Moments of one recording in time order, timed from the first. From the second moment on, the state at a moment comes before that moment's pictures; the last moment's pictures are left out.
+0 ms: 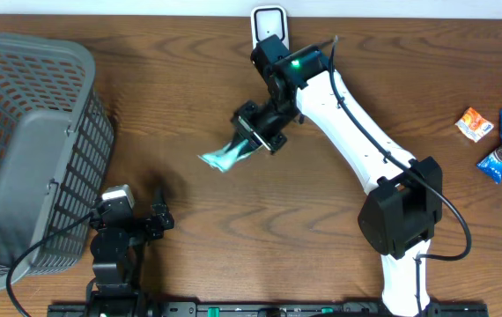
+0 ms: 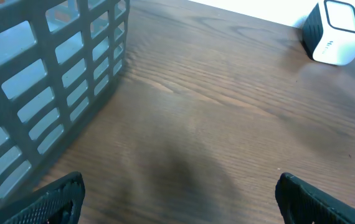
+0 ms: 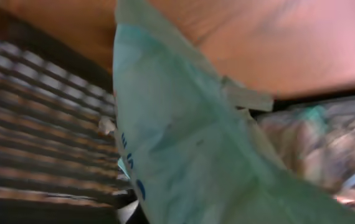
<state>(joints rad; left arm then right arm) 0.00 0.19 0.10 -0.30 -0.06 -0.23 0.55 2.13 2.01 -1.34 -0.81 1.41</state>
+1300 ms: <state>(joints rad) 0.00 0.19 0.10 -0.30 -0.06 -0.23 0.46 2.13 2.01 -1.20 -0.83 1.84</state>
